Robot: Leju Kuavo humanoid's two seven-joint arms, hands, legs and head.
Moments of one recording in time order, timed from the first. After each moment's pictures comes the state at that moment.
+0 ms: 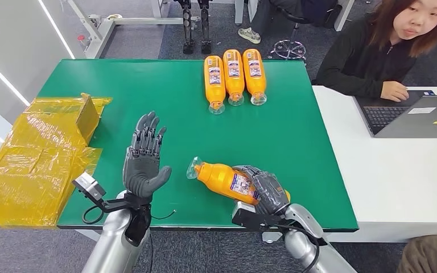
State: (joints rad) left arm -0.28 -0.21 -0.25 -0.89 -0.02 -0.35 -0.70; right arm -0.28 -0.19 0.57 -1.16 0.67 -0.17 -0.34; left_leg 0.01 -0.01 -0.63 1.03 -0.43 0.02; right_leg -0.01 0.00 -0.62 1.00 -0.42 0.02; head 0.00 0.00
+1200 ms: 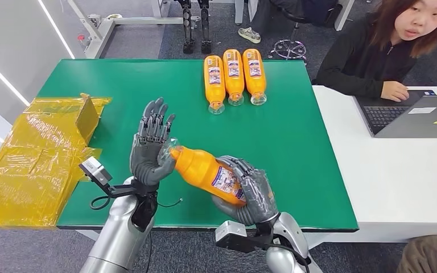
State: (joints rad) left arm -0.38 -0.25 -0.24 -0.80 -0.05 -0.38 -0.70; right arm -0.15 -0.02 0.56 -1.44 0.78 -0.27 -0.42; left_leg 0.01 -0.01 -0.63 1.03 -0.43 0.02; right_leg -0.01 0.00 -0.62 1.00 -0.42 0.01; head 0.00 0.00
